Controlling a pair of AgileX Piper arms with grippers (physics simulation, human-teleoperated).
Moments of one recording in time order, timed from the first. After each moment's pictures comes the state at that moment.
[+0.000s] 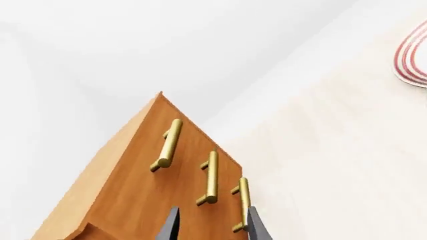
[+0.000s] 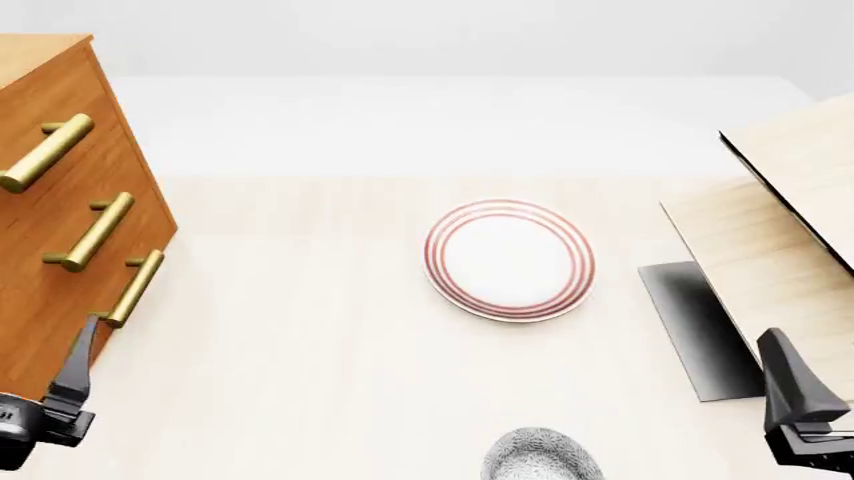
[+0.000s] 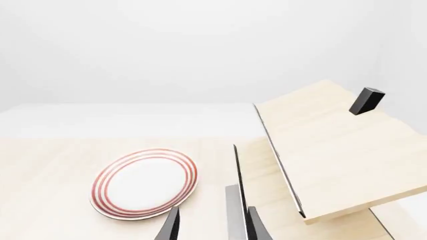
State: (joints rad) left arm 0.02 0.26 -0.09 -0.11 0.75; right arm 0.00 0.03 -0.01 -0.02 0.00
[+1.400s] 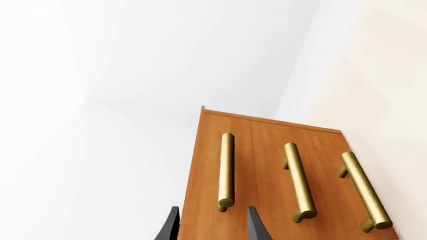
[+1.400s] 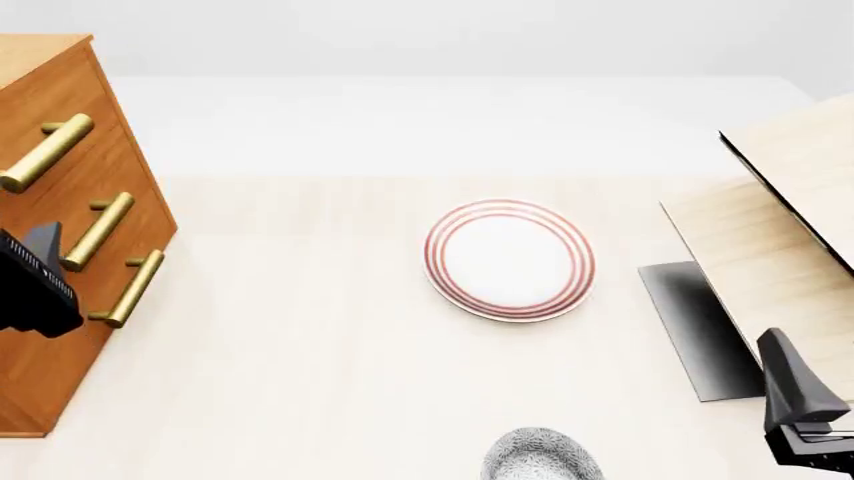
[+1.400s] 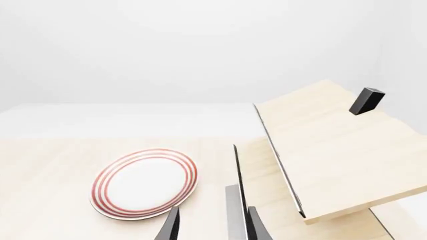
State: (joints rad) left arm 0.16 0.80 -0.32 -0.44 1.42; right arm 0.00 0.03 -0.01 -0.02 0.00
